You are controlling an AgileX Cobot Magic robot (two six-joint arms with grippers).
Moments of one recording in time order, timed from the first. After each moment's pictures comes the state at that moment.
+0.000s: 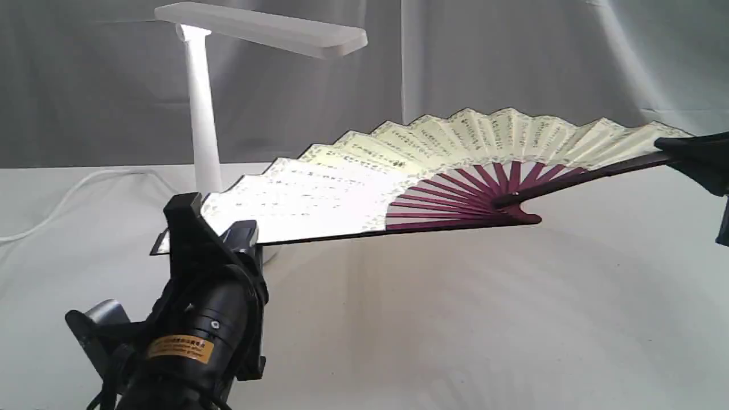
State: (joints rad) left arm -0.97 1.79 -0.62 -1.04 -1.15 -1.31; right arm -0.53 2.12 -1.29 1.59 1.29 -0.59
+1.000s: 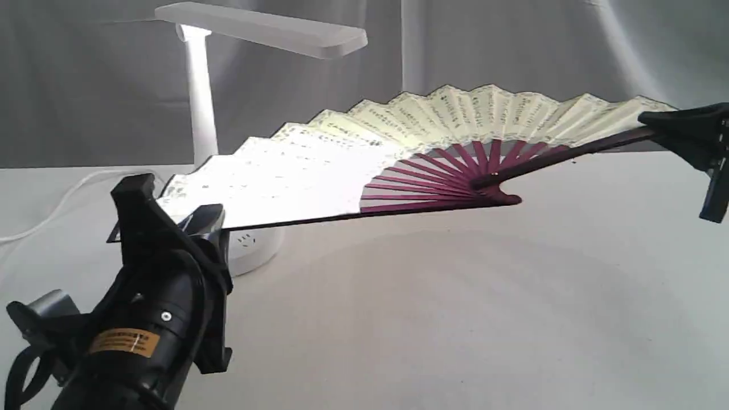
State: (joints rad) left arm -0.97 1.65 -0.56 -1.06 -1.14 -1.25; right arm -0.47 2.06 -1.29 1.62 1.28 -0.58
